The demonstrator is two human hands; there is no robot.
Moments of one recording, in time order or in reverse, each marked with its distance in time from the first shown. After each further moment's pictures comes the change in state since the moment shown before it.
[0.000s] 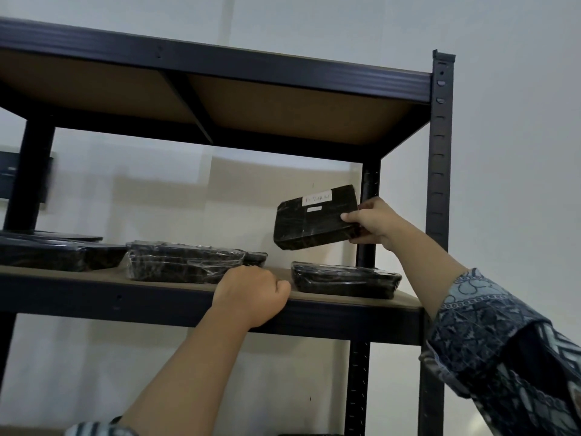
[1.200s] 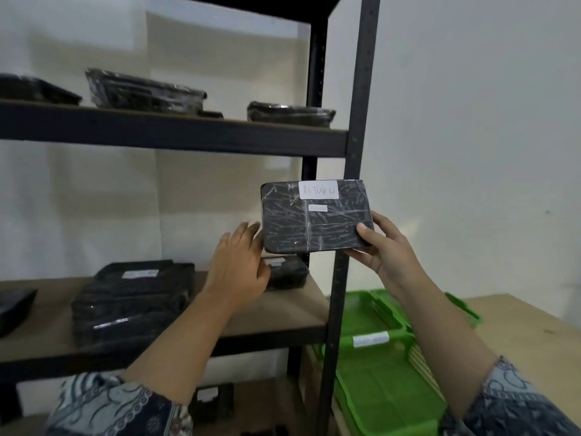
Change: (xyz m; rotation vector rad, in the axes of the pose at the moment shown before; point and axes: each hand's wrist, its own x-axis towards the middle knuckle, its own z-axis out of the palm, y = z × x) left_hand -0.223 0.061 0.110 -0.155 0.041 0.221; right_hand -0.320 0.203 -0.038 0.470 0.119 0.123
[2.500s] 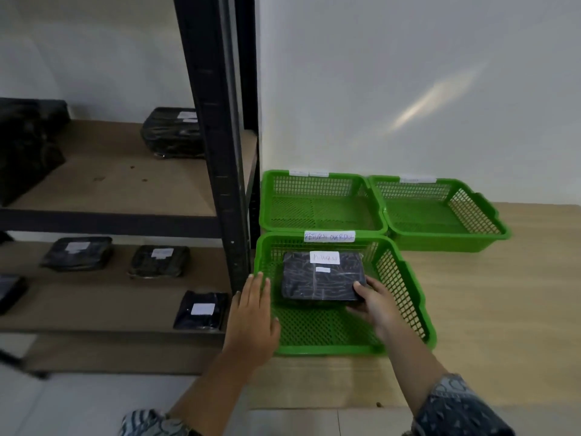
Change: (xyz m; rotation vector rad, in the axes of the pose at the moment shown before) left_hand -0.139 0.255 0.307 -0.112 -0.616 -0.457; right_hand 0.036 0.305 -0.313 -0.148 0.195 0.935
